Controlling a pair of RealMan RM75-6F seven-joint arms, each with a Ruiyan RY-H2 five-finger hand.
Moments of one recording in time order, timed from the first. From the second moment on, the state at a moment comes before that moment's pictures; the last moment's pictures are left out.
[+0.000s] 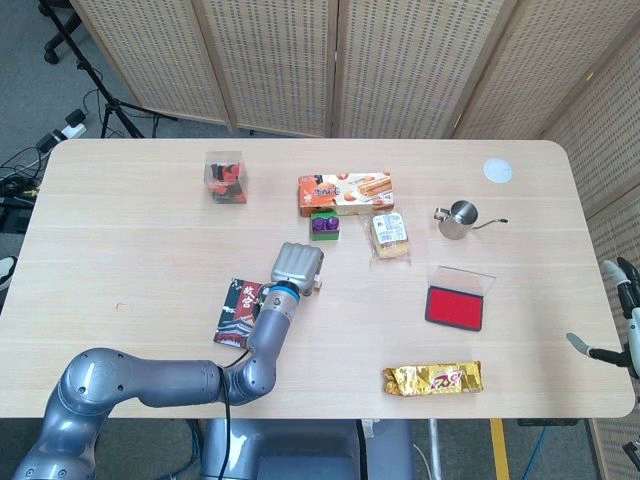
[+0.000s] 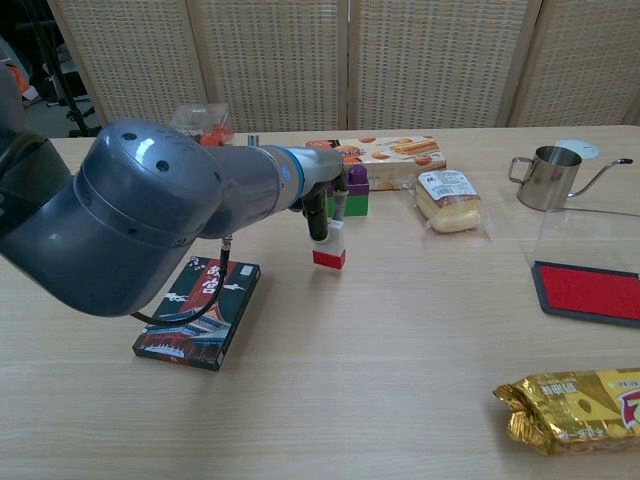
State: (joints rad) left arm -1.32 -1.89 -0.35 -1.26 0.16 1.00 0.92; right arm 0.10 -0.99 0.14 -1.60 -1.38 1.39 0.34
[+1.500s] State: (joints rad) left arm -1.30 -1.86 -0.36 -1.31 0.19 1.01 1.00; right arm 0.10 -0.99 0.14 -1.59 -1.38 1.38 0.36
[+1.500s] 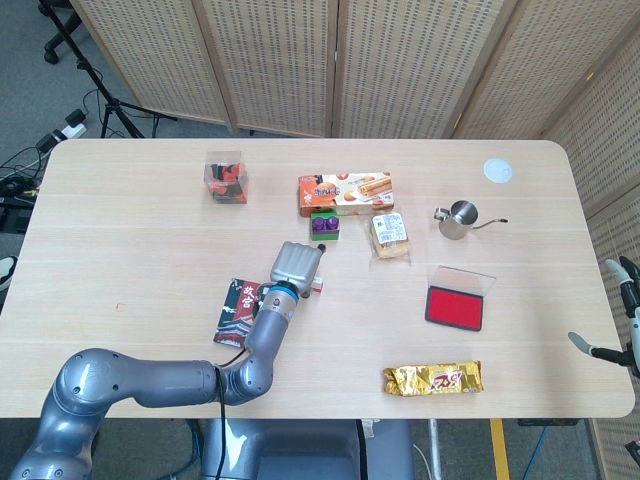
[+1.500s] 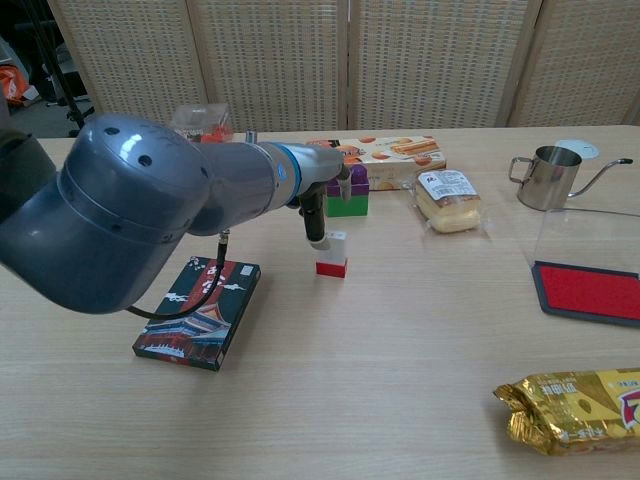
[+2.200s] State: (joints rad) left arm -0.95 -1.33 -0.26 -1.81 0.64 1.13 0.68; right arm 0.11 -1.02 0.13 -1.62 -1.39 1.39 0.21
